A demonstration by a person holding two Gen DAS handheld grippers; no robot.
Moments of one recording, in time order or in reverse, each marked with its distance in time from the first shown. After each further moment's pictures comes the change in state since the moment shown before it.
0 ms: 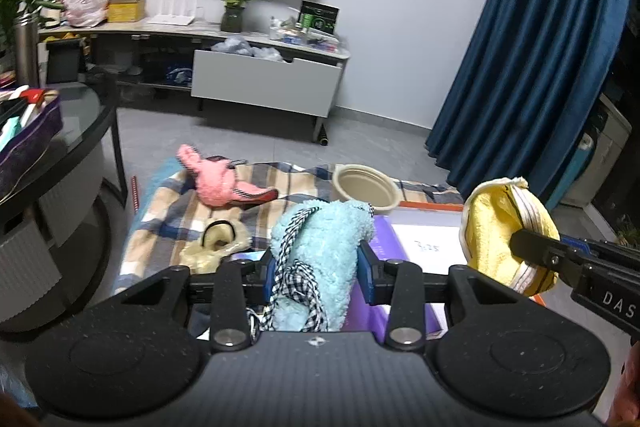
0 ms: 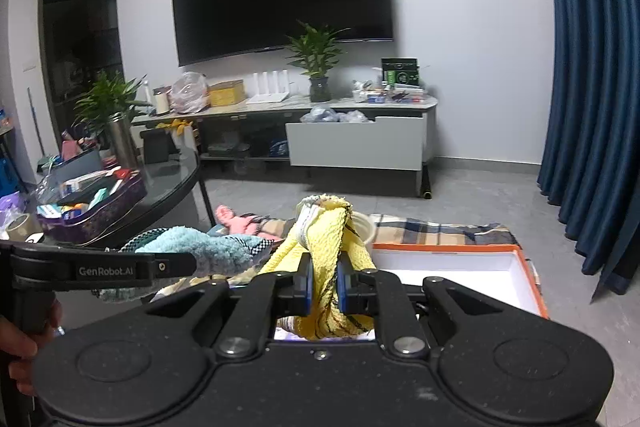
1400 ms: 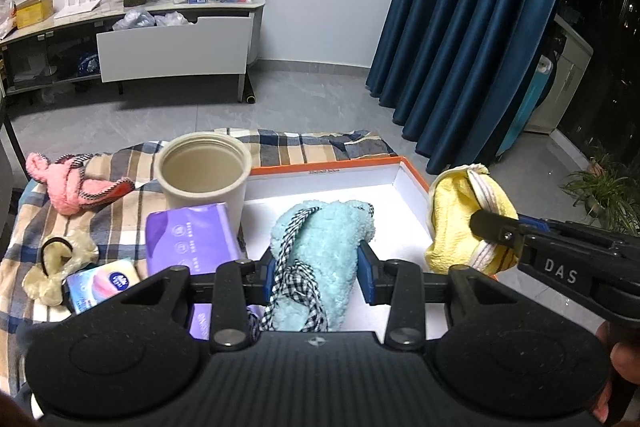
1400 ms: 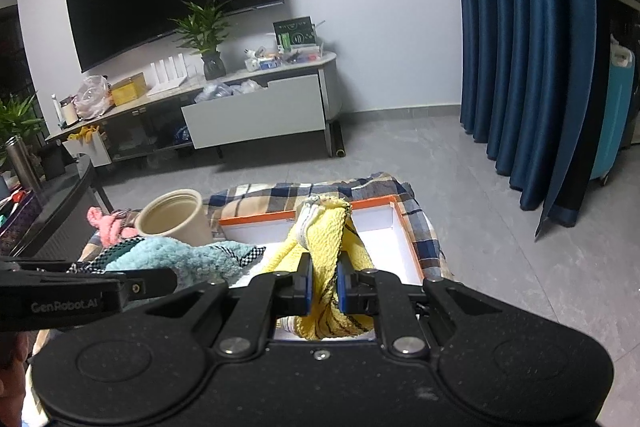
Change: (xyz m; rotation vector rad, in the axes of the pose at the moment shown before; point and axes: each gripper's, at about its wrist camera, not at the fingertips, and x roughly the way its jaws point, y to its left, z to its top) left arm 0.099 -0.108 -0.001 0.170 0.151 -0.122; right arm 0.046 -0.138 -0.021 0.179 0.106 -0.191
